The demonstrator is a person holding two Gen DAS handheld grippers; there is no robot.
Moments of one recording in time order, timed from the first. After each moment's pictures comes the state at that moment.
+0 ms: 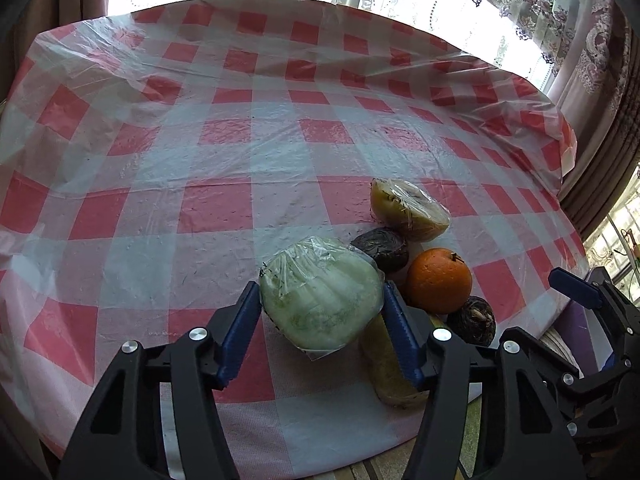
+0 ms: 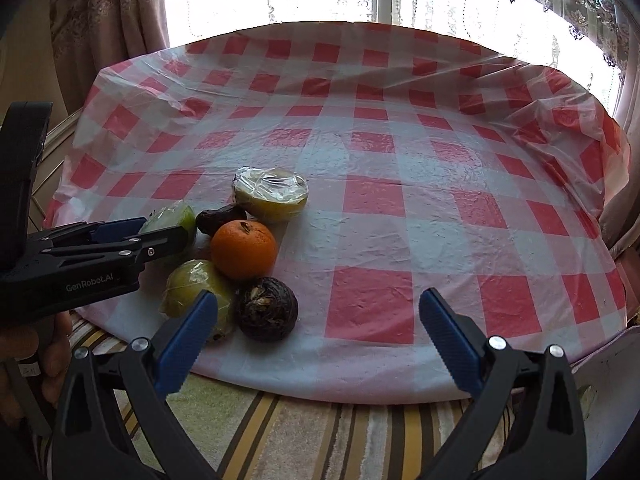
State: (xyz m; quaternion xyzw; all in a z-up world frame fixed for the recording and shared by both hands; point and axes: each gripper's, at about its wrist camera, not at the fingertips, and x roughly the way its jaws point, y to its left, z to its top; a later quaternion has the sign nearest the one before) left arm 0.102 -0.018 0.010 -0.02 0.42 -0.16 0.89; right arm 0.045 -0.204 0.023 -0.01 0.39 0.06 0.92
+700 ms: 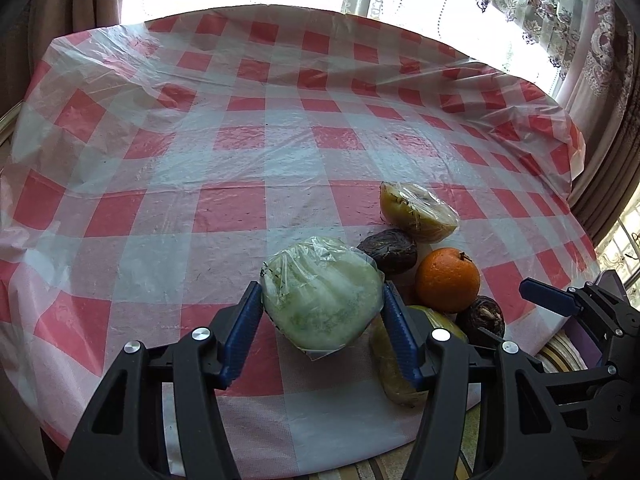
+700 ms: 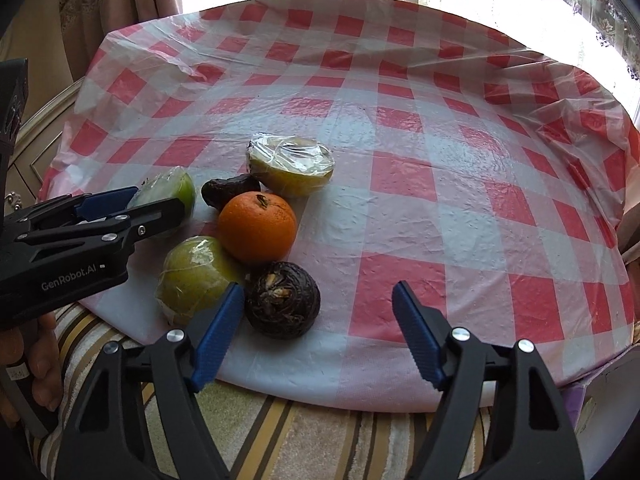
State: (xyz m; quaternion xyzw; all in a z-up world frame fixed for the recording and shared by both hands) left arm 0.093 -0.017 0.010 -0.02 0.40 -0.13 0.90; right arm 0.060 -0.186 0.004 -0.04 0.43 0.08 0.90
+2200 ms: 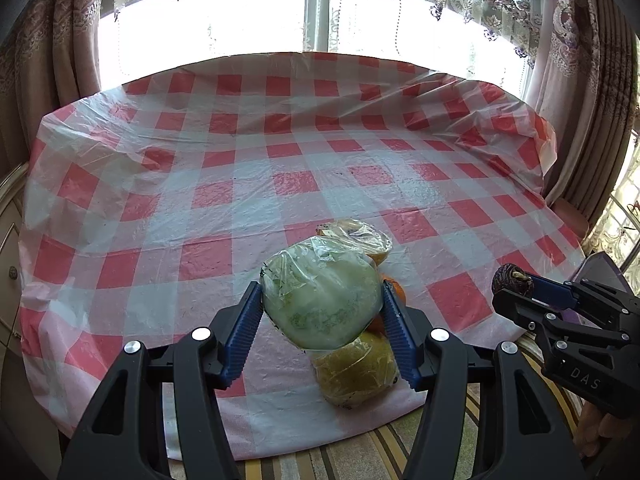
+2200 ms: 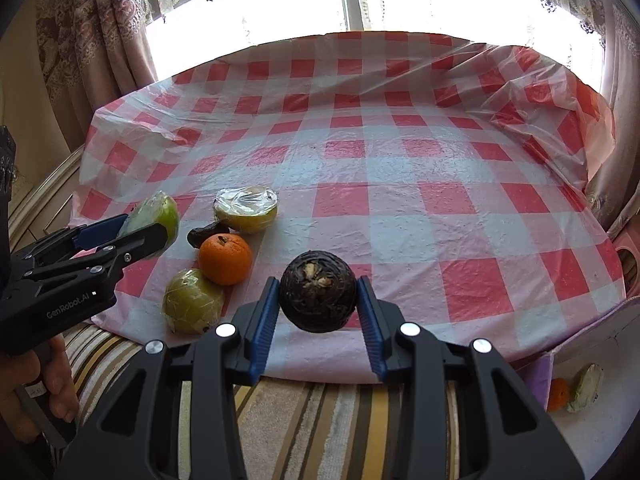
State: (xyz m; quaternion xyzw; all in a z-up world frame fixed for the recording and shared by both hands) left arm 0.061 -0.059 0.055 0.04 0.35 -0.16 0.92; right arm 0.021 -0.252 0.040 0.06 0.37 0.05 0.93
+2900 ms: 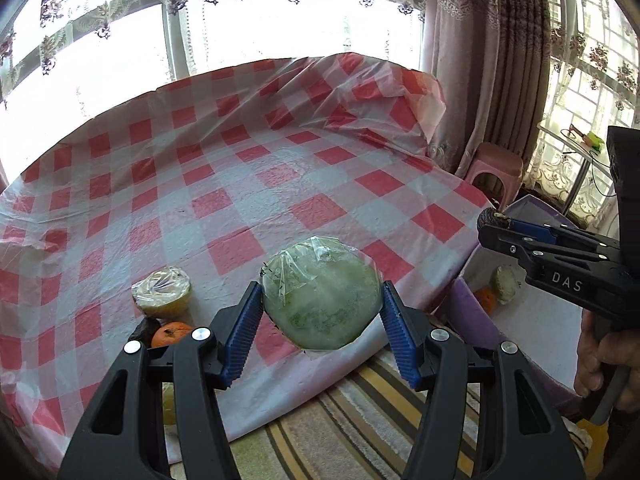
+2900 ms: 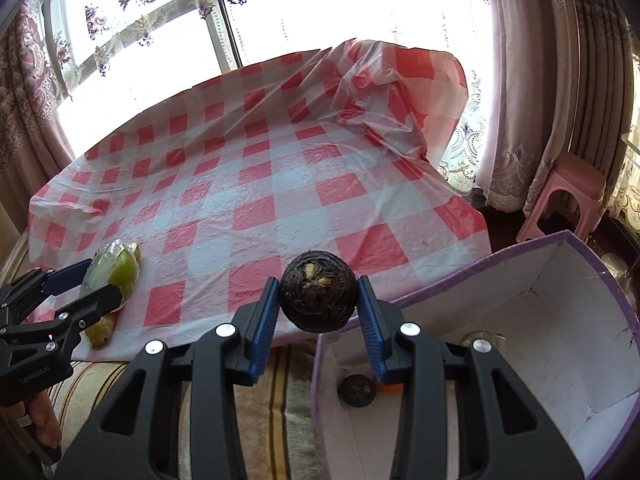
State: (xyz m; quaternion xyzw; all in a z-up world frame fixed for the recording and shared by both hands) left arm 0.018 -0.211 0.070 0.14 0.34 -0.30 0.88; right arm -0.045 -0.421 0.047 0.14 0.34 -0.09 0.93
